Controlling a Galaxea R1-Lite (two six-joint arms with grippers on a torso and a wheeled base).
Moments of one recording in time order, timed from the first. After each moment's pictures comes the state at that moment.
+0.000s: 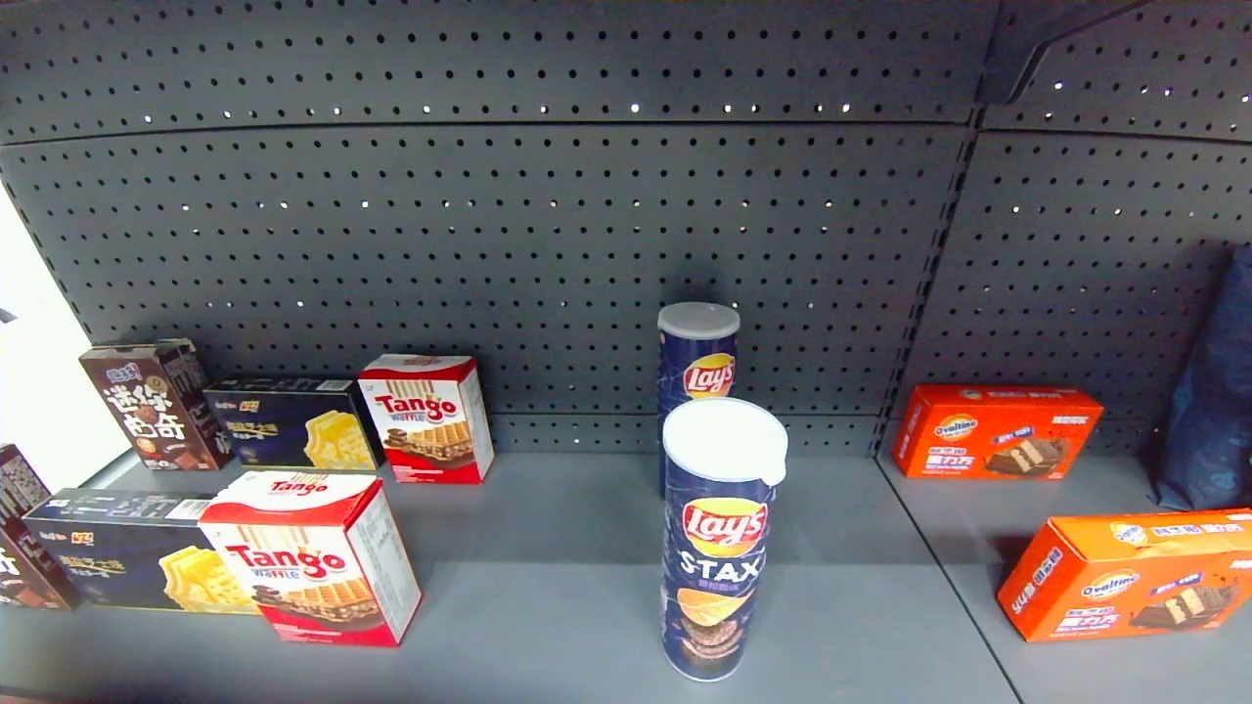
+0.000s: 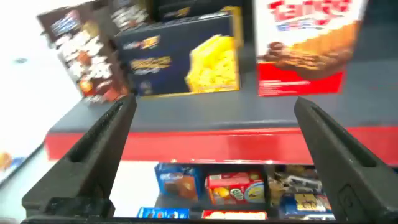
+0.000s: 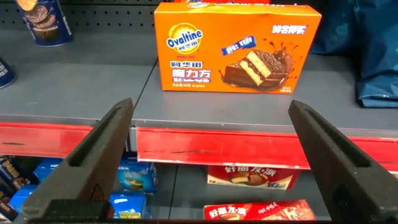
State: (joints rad) left arm 0.00 0.00 0.00 -0.05 0.06 0.19; right arm 0.00 0.00 0.00 0.00 0.04 -0.01
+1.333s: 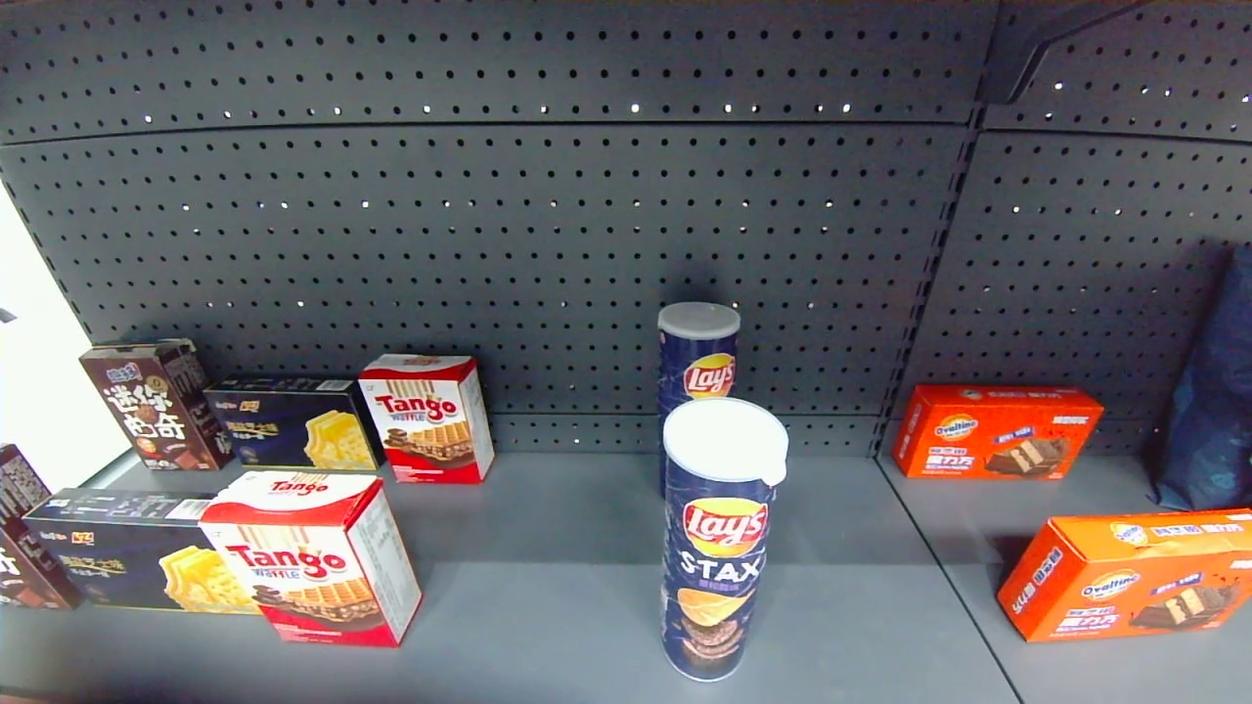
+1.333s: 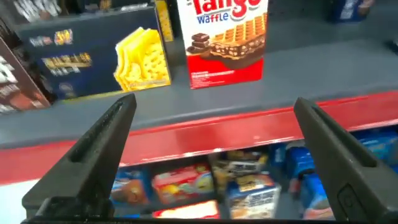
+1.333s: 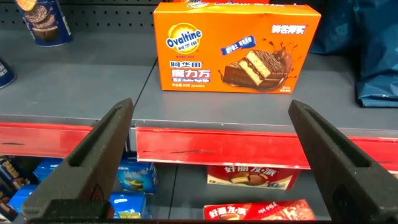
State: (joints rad) left arm 0.00 0.00 0.00 0.00 -0.13 0.07; right arm 0.00 0.00 0.00 0.00 0.04 -0.01
